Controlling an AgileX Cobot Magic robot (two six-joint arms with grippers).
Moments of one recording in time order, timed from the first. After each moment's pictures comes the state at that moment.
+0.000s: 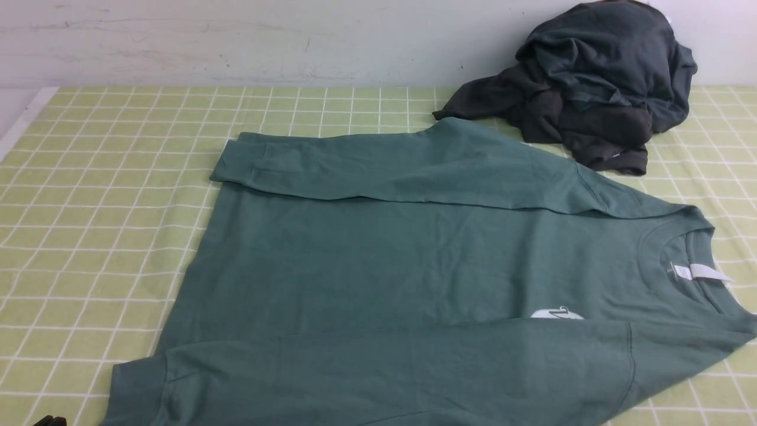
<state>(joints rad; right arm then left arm) 0.00 -0.01 0.02 0.09 0.37 0.03 -0.15 -0.01 0.03 0.00 0.36 0.03</state>
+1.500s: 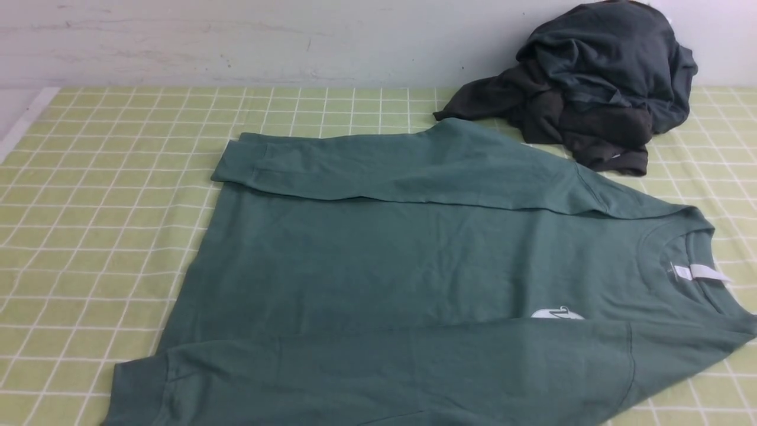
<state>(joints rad) 0.00 0.15 -0.46 0.18 -0.35 0.01 -0.15 0.27 -0.51 0.10 -0.03 -0.27</state>
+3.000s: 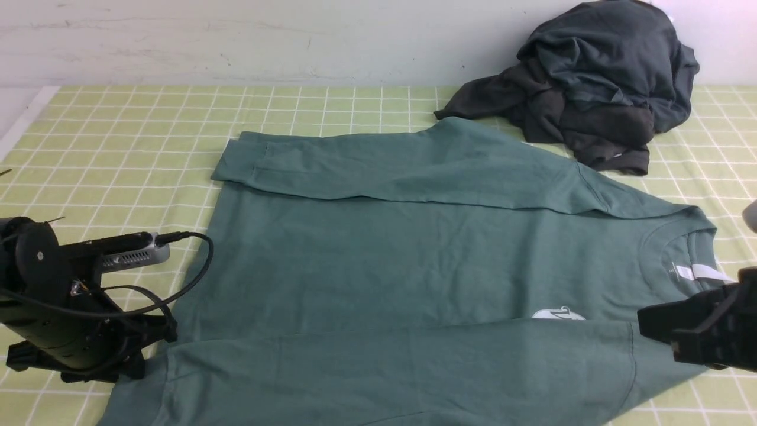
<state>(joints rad) 0.00 1.06 -0.60 0.81 0.77 -0.76 0.02 1.64 -0.76 -0.13 0.55 -0.09</state>
